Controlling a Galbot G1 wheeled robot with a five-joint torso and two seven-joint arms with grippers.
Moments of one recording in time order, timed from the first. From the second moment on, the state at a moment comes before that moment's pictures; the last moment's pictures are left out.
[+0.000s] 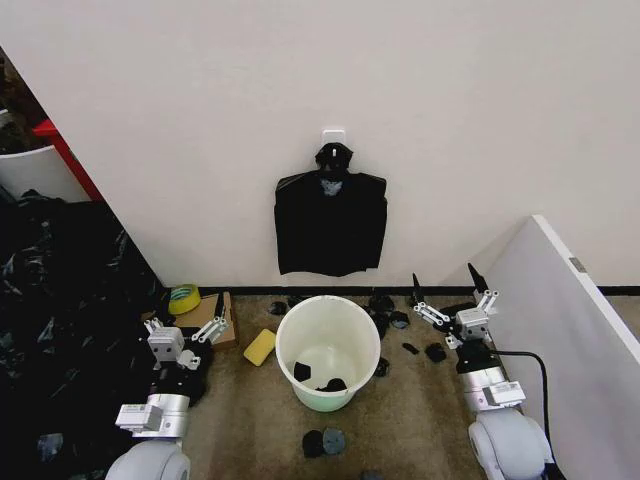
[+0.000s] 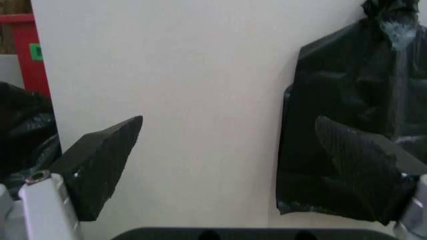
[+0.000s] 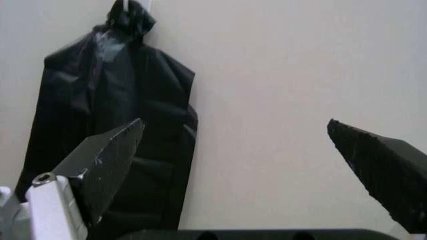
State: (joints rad) left arm 1.62 -1.37 -0.58 -2.11 -0.21 -0.29 -0.03; right arm -1.48 1.36 0.56 2.00 -0.01 0.39 -0.03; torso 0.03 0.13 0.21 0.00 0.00
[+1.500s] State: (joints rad) left arm 1.65 -1.57 -0.80 -2.12 -0.38 -0.39 0.30; right arm -1.38 1.23 0.19 2.26 0.70 0.01 0.23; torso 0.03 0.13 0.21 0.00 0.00
